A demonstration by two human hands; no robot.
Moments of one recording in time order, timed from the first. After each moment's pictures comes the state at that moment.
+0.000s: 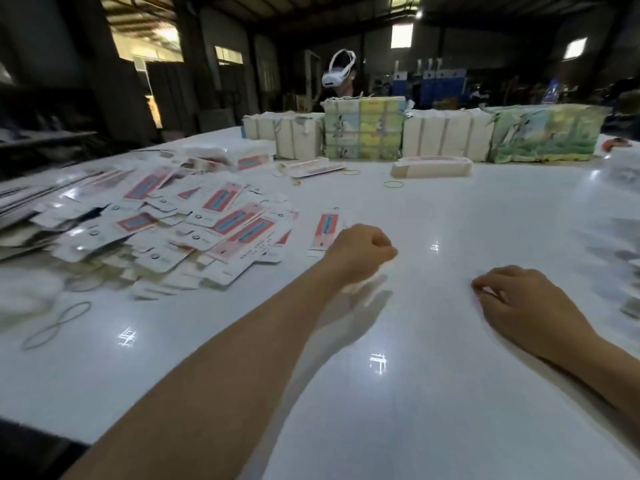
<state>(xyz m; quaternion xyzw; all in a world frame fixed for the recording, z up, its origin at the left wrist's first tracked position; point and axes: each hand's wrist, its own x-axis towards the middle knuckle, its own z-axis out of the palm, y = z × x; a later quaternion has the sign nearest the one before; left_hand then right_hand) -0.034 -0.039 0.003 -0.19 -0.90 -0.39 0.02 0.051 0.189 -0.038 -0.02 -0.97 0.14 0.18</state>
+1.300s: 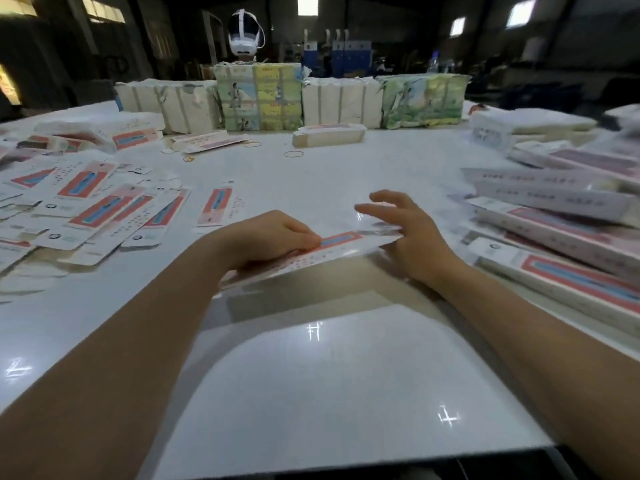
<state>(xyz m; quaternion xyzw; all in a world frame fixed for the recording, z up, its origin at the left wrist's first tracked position) -0.009 -0.018 0.010 -0.25 -0.91 -0.30 -0.15 0.063 0.201 -0.025 0.09 -0.90 0.35 0.25</state>
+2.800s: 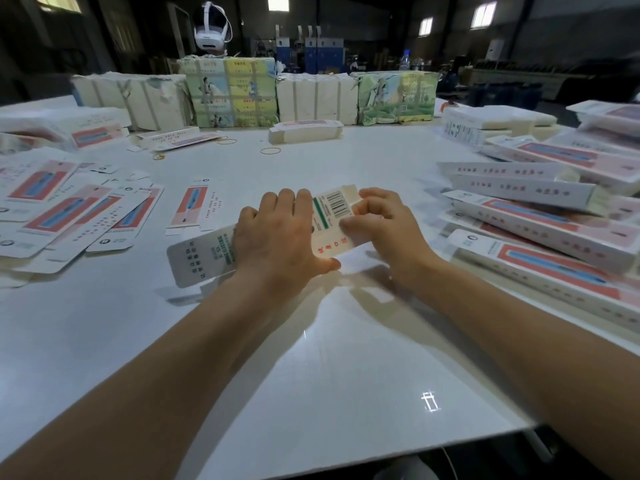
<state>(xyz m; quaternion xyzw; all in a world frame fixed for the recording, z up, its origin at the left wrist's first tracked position) 0.030 0.028 -0.019 -0.26 -0.92 -0.04 0.30 0.074 0.172 -0.012 -0.06 -0.74 0.64 0.20</state>
